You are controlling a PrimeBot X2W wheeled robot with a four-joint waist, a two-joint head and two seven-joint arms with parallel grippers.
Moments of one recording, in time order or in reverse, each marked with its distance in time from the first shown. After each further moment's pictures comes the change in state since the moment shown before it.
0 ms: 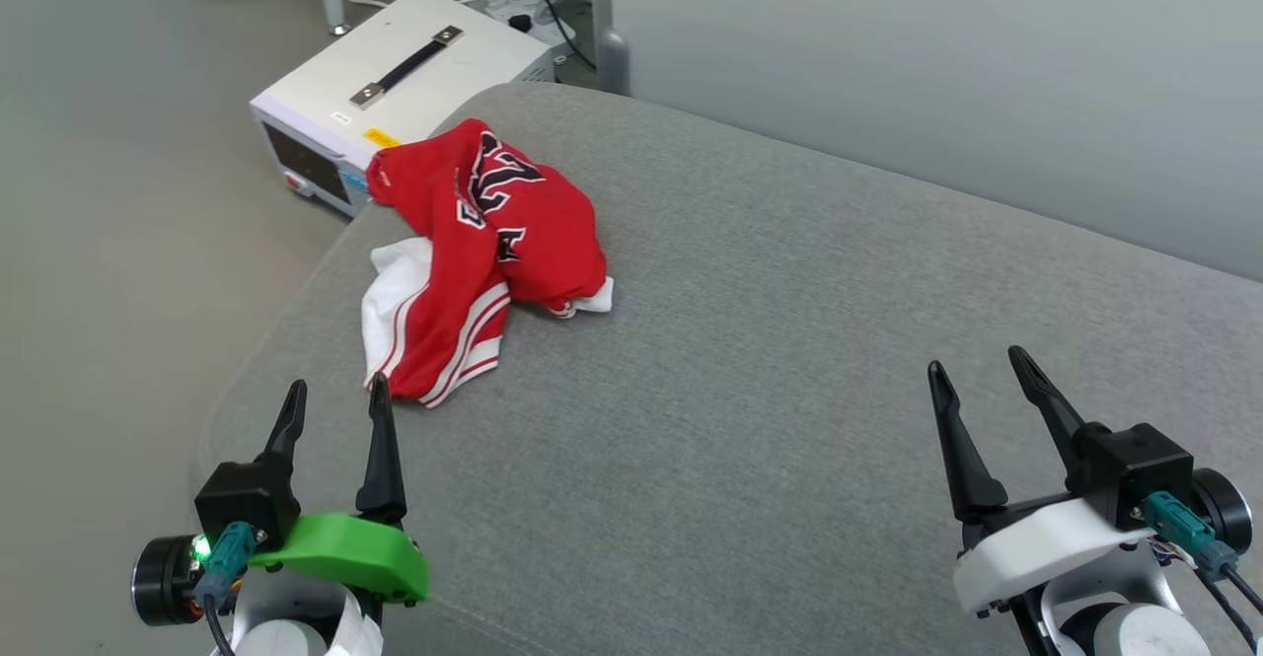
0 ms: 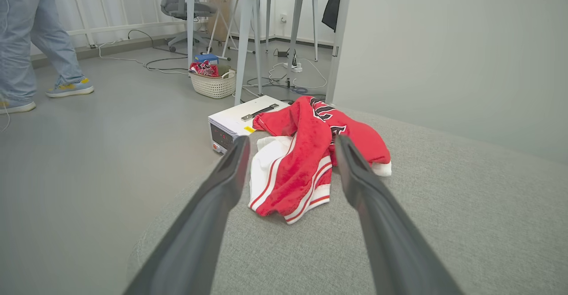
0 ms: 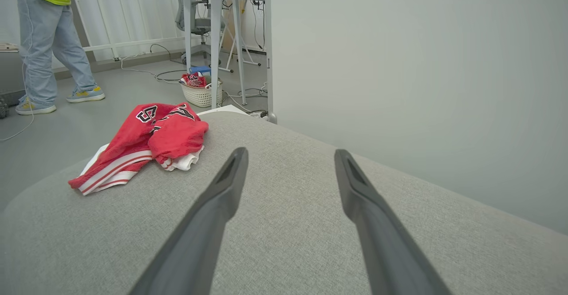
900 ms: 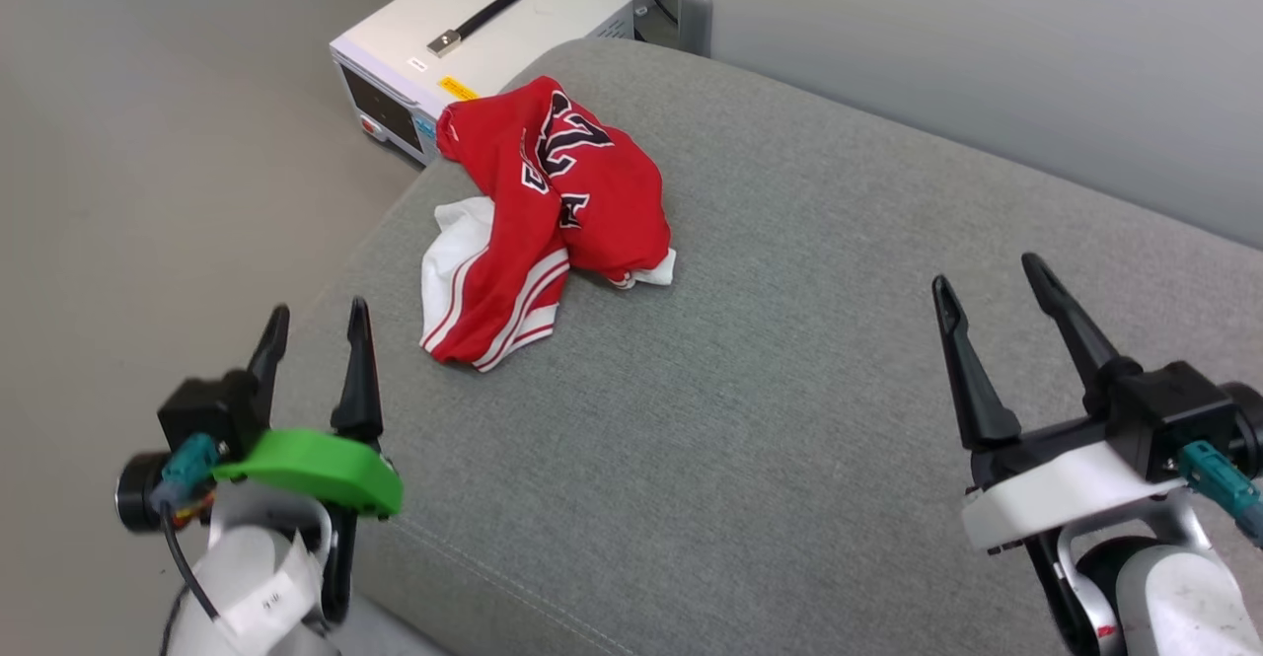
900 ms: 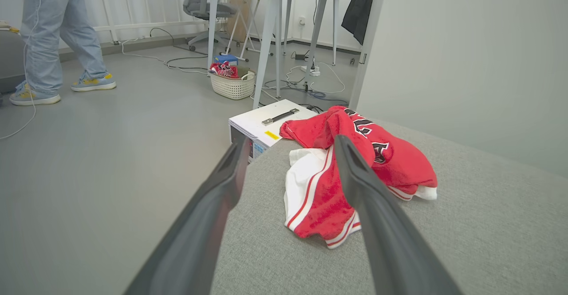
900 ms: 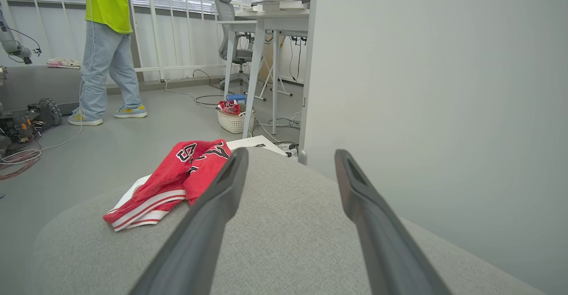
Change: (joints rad) left arm -0.177 0.049 0.016 0.180 -0.081 -0.063 -0.048; right arm -0.080 -0.032 0.037 -0.120 -0.003 0.000 0.027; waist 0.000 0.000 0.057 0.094
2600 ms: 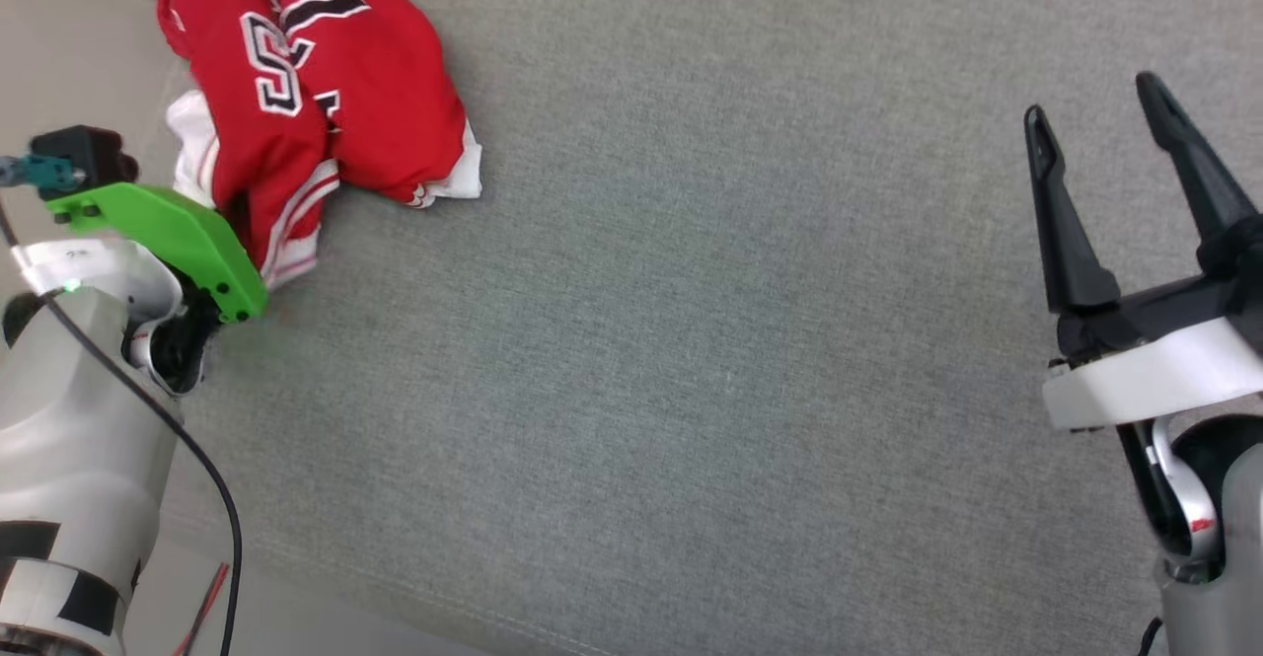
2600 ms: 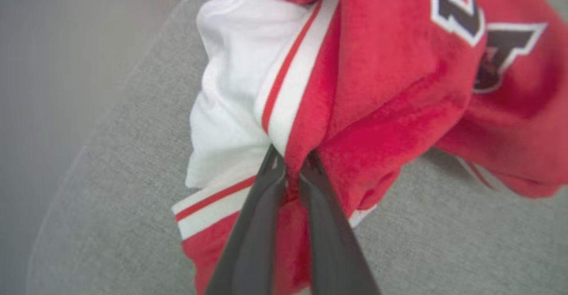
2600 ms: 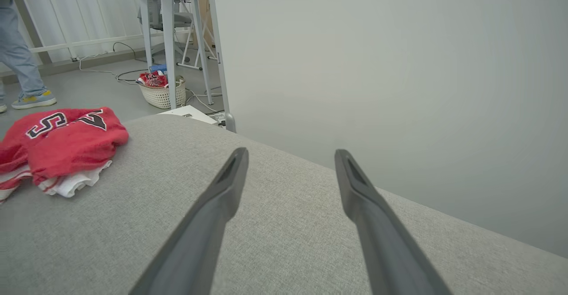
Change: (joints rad) left arm -0.674 0.338 -0.509 0.759 -0.701 -0.034 0.323; right arm -0.202 -0.101 -0.032 -0.131 0.014 0.000 0.114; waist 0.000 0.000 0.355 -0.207
